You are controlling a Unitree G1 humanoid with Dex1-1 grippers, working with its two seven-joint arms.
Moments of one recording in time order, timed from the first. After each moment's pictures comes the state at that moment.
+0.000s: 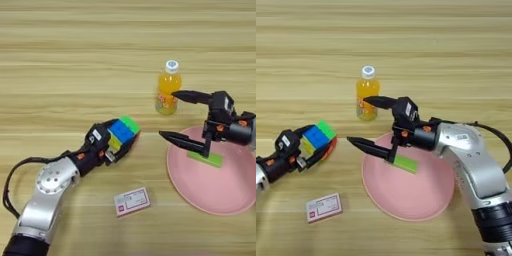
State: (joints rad) left arm 0.06 0.28 -0.15 0.00 -0.12 -0.08 -0.64; right arm -0.20 -0.47 0.13 -0.24 0.43 0.22 0.99
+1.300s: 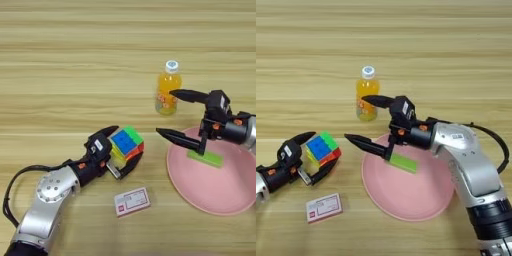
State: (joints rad) left arm 0.07 0.29 -0.18 0.06 -0.12 -0.13 -0.65; right arm -0.22 -0.44 0.12 -0.21 0.43 0.21 0.94
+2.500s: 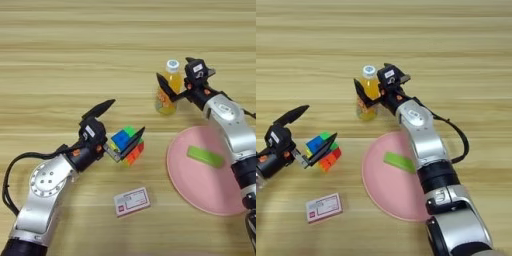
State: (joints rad) left arm 0.06 0.27 -0.14 -0.11 -0.21 -0.23 -0.61; right arm -0.53 -0.14 0.08 0.39 0.07 -0.02 0.33
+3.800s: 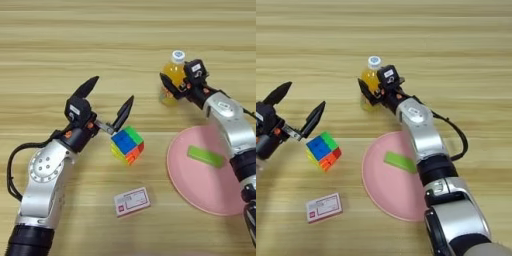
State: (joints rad) left arm -0.03 0.21 -0.05 -0.06 -0.26 -0.24 -0.51; right arm -0.57 -0.14 0.06 0.46 0.06 -0.04 0.38
